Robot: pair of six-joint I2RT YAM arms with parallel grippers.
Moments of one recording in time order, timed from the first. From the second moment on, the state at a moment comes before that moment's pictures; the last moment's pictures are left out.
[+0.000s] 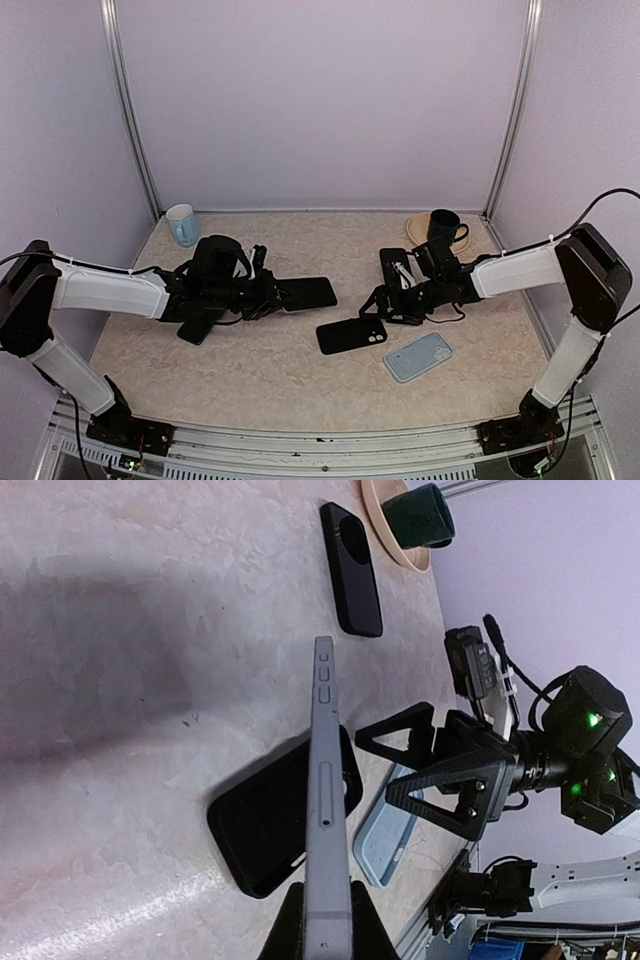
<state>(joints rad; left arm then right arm) -0.75 1.53 0.77 0.24 0.29 -0.98 0.58 1.71 0.86 -0.02 -0.51 0.52</state>
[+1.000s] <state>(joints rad) -0.87 1.81 0.94 0.31 0.42 -1.12 0.46 1.59 0.78 -0.01 -0.55 0.51</state>
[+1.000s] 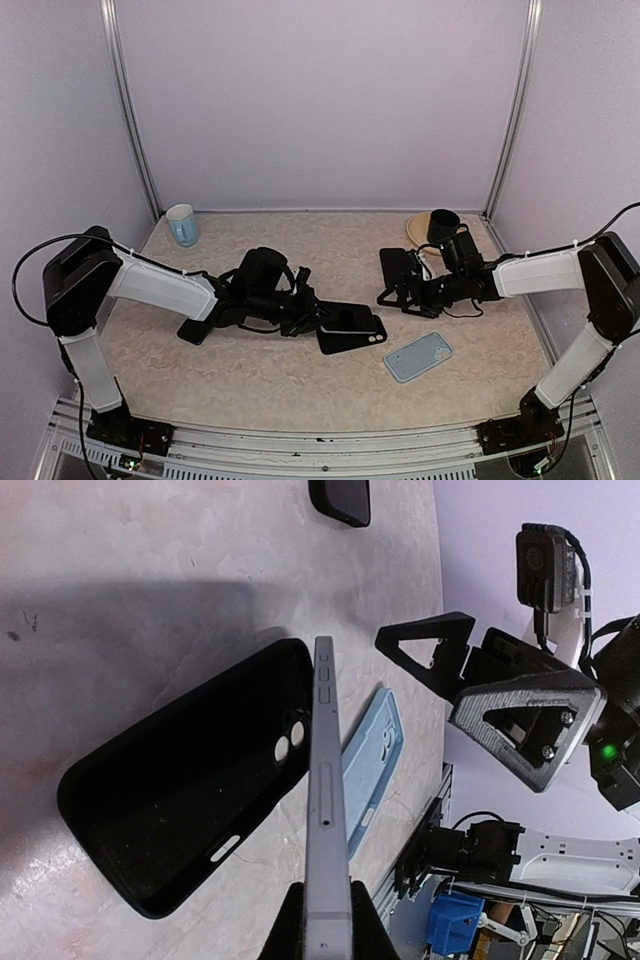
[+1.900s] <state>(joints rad) -0.87 1.92 0.95 0.46 0.48 -1.26 0.52 1.65 0.74 0.11 -0.58 0.59</state>
